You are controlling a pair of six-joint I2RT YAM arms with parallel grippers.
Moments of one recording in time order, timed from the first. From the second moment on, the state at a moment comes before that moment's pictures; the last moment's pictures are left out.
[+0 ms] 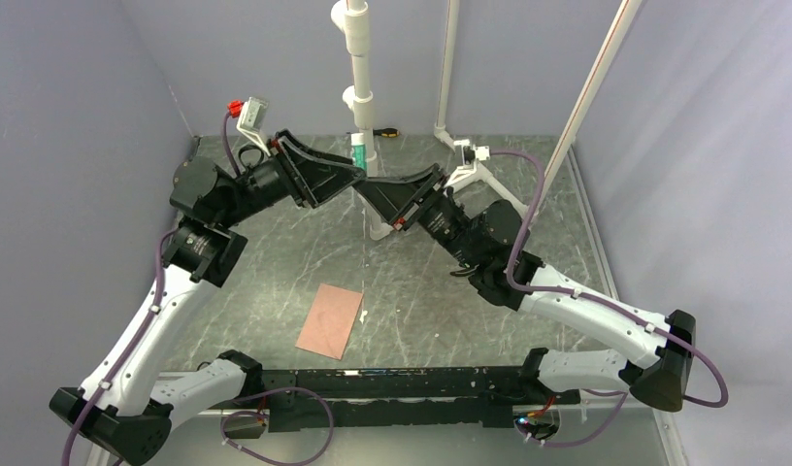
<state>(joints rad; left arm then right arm) -0.45 1.01 1.22 0.14 0.64 -0.87 1.01 1.15 1.07 0.50 0.07 0.74</state>
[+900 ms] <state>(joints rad) -0.45 1.00 1.20 0.17 0.68 -0.89 1.00 1.15 1.08 0.48 -0.04 0.73</state>
